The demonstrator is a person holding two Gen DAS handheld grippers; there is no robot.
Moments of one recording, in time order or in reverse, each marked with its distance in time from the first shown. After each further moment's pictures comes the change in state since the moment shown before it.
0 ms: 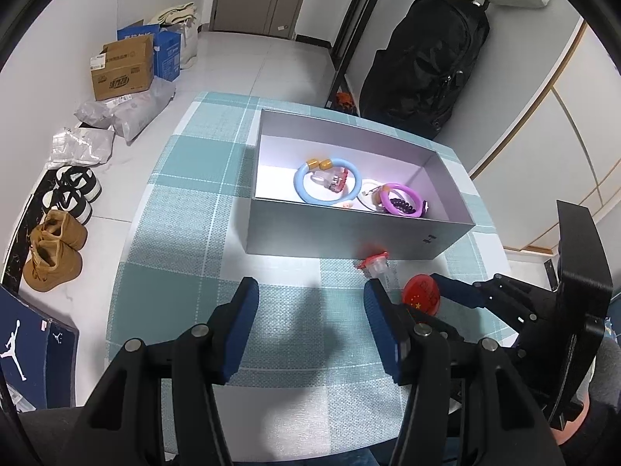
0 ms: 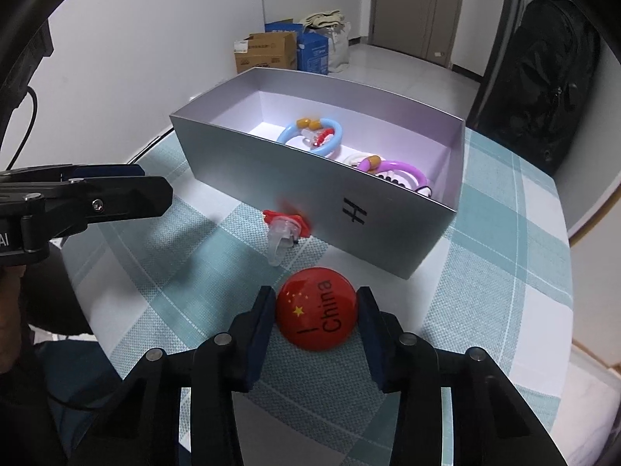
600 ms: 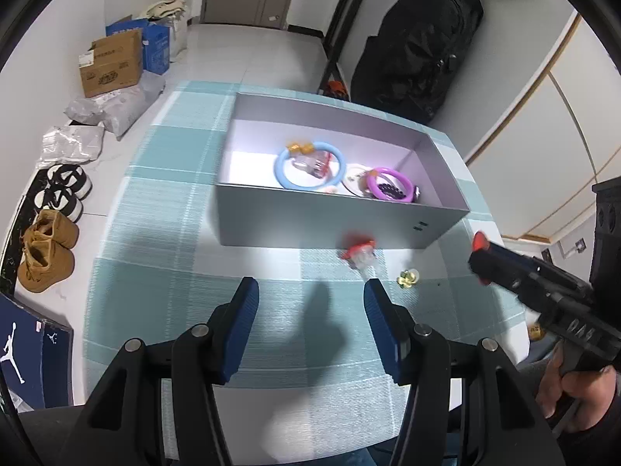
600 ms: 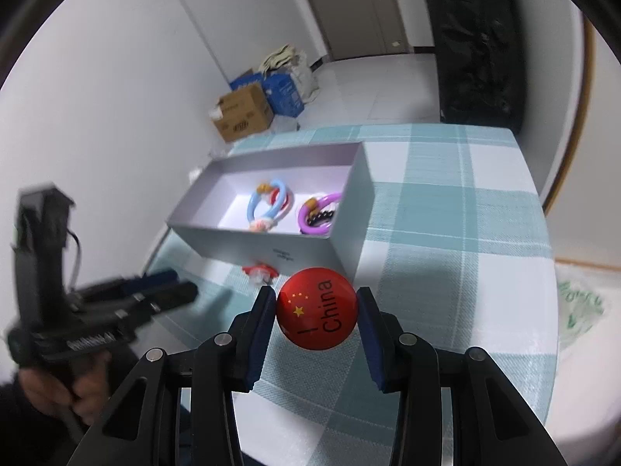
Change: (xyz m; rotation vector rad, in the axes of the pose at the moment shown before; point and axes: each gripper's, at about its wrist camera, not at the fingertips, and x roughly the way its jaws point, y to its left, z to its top) left arm 0.012 -0.011 -0.001 0.021 0.050 -0.024; right arm -0.061 -0.070 -0.008 0.352 -0.122 0.171
